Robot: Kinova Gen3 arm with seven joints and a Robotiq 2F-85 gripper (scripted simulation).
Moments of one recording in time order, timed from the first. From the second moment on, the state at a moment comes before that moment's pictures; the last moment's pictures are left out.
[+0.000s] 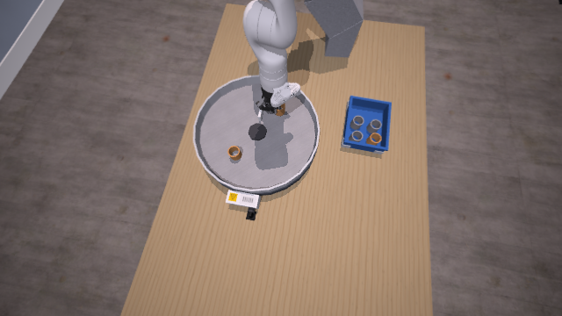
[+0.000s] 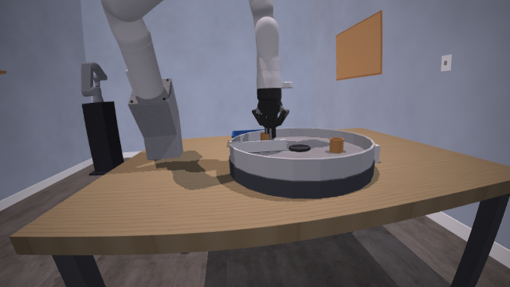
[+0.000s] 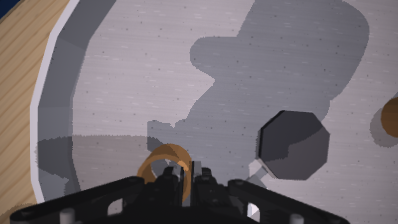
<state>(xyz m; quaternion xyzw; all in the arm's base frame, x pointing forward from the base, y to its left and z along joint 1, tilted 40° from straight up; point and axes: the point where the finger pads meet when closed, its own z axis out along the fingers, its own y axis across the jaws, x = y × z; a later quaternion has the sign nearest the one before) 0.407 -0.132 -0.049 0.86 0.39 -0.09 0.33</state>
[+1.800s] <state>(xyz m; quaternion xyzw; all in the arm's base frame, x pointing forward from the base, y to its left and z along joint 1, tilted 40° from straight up) 0.408 -0.136 -0.054 0.86 0.39 -0.09 0.33</state>
